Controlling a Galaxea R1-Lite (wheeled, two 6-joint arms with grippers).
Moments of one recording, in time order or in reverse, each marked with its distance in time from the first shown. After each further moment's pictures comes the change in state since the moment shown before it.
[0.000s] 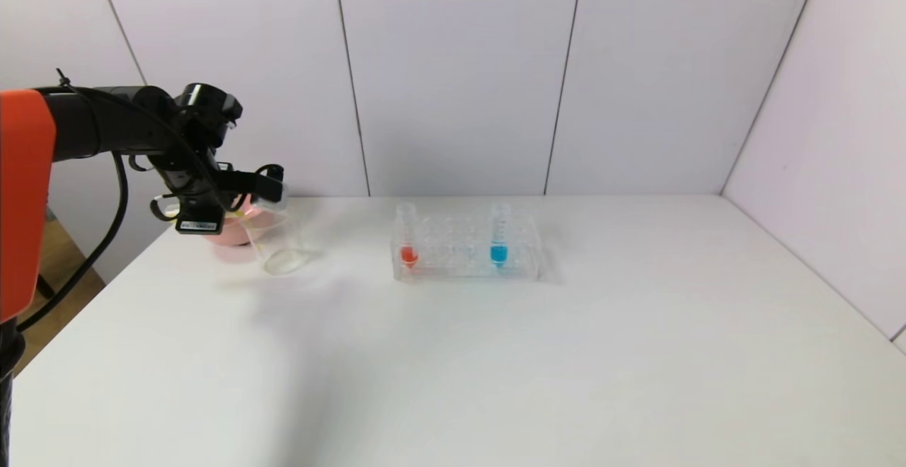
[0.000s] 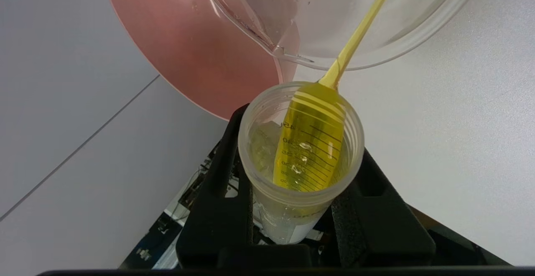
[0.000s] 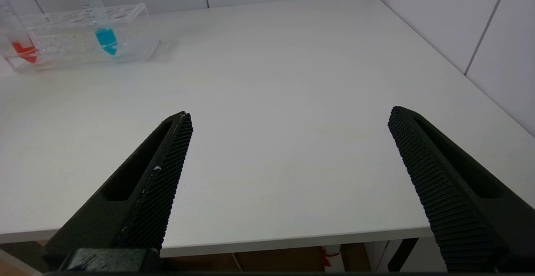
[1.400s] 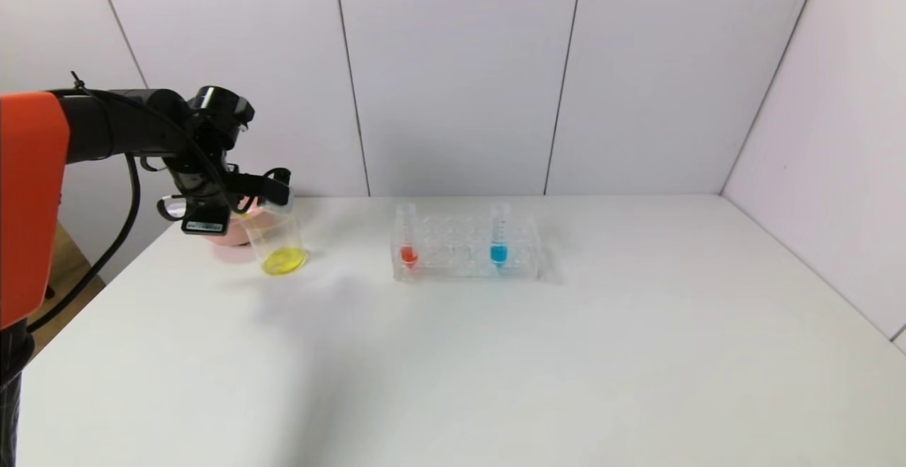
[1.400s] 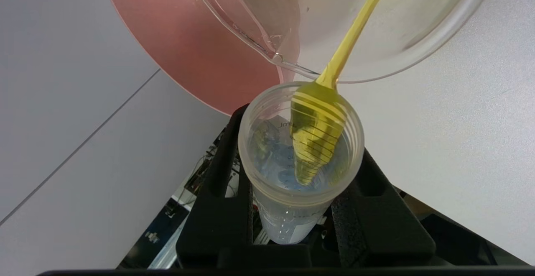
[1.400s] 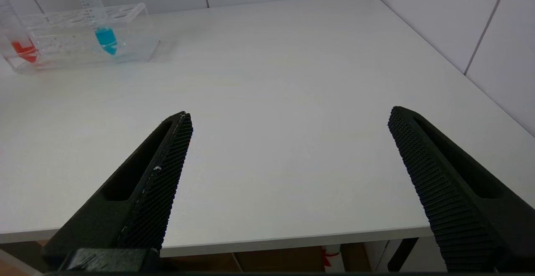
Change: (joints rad) left arm -0.023 0.009 0.000 -0.003 0.066 -0.008; right arm 0.000 0.000 0.000 0.000 0.000 0.000
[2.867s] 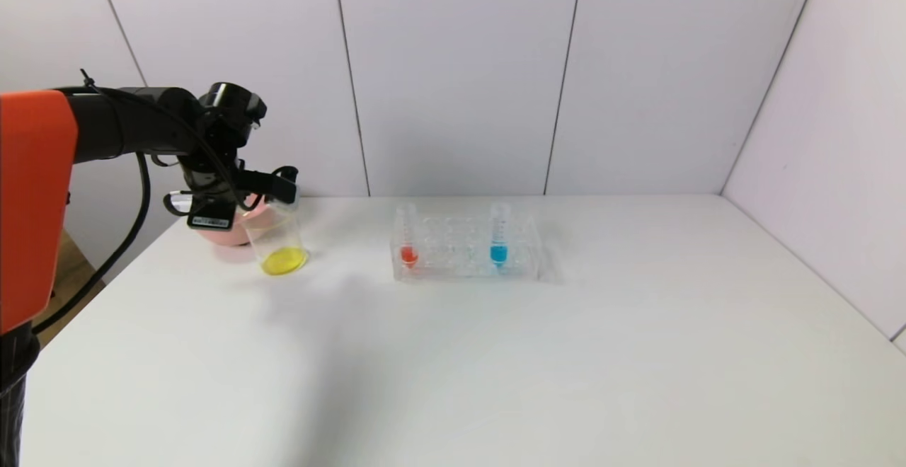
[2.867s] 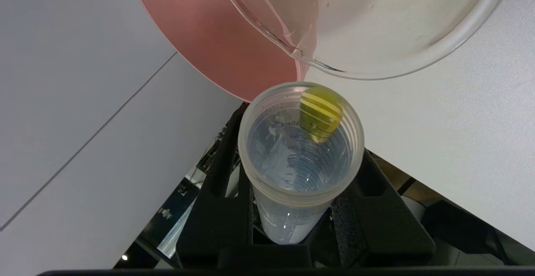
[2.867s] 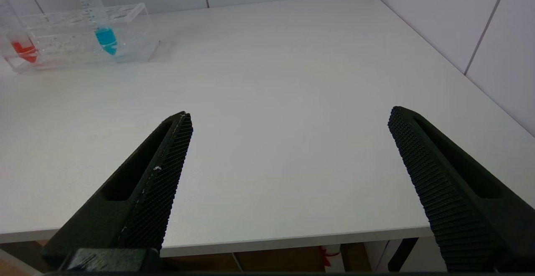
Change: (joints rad) left arm -0.037 -0.006 0.000 -0.020 0.093 -0.006; right arm 0.000 0.000 0.000 0.000 0.000 0.000
